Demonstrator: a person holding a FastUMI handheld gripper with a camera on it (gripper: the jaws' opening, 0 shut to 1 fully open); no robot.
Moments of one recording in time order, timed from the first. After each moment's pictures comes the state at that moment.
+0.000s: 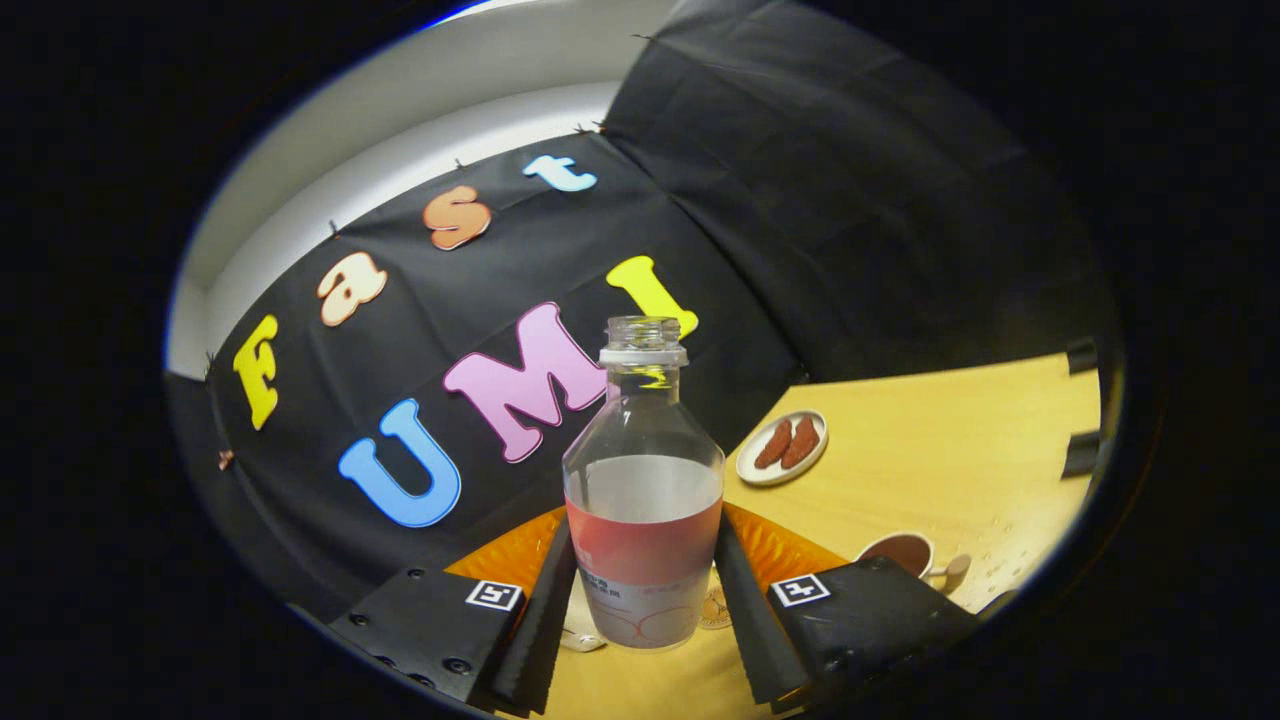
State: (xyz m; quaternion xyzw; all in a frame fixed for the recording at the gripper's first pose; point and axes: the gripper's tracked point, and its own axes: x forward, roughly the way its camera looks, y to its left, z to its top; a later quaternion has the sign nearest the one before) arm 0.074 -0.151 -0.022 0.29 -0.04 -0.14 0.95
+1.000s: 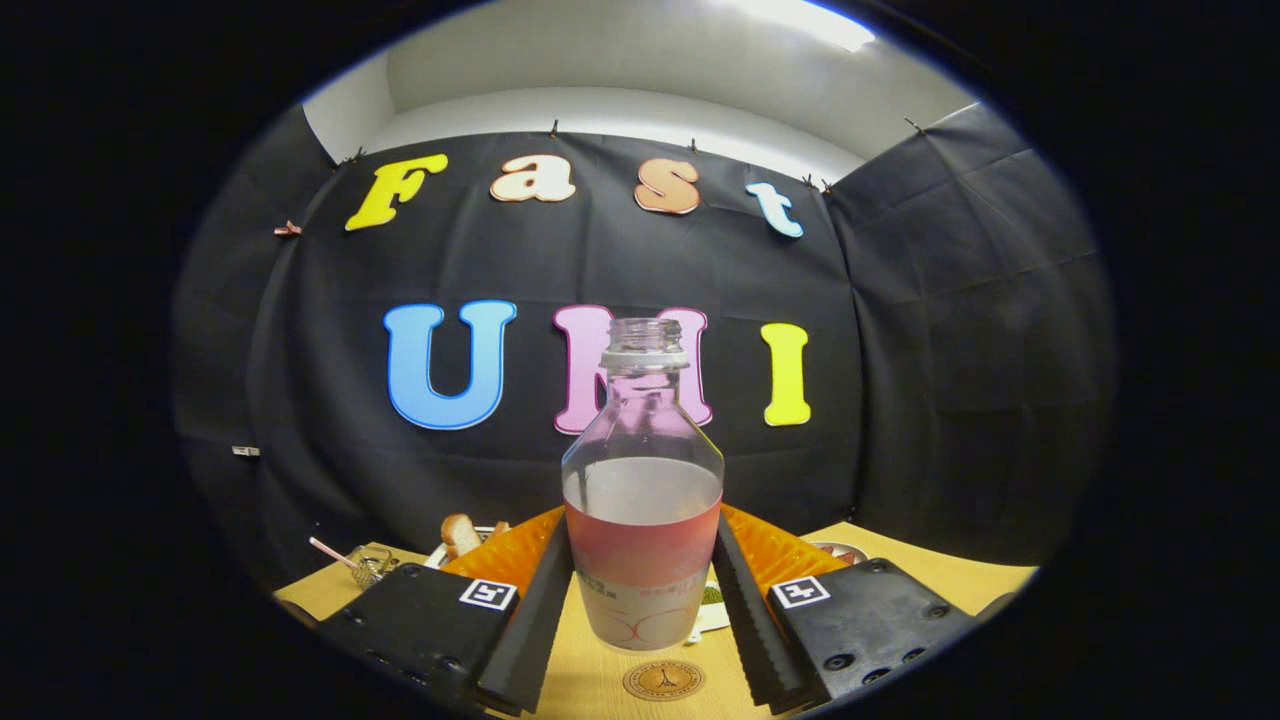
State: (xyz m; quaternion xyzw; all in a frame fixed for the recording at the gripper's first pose) arm 0.187 -0.064 -0.037 0.04 -0.07 -0.07 0.99
